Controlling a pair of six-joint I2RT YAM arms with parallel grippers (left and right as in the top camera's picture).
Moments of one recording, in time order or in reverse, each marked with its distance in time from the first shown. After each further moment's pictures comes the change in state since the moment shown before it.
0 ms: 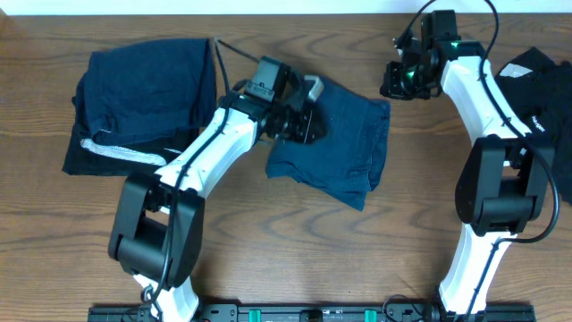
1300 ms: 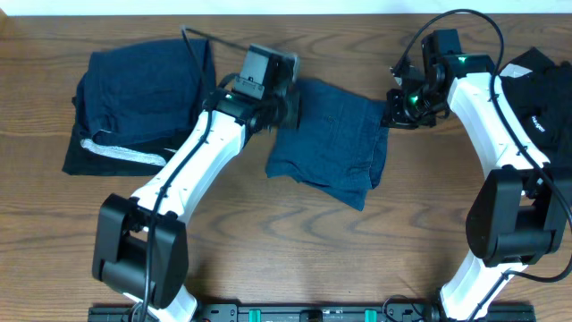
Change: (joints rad) left arm 0.008 -0.104 0.010 -0.106 -0.341 -0.083; right arm 0.022 -0.205 -0.179 -0.188 -0.001 -0.054
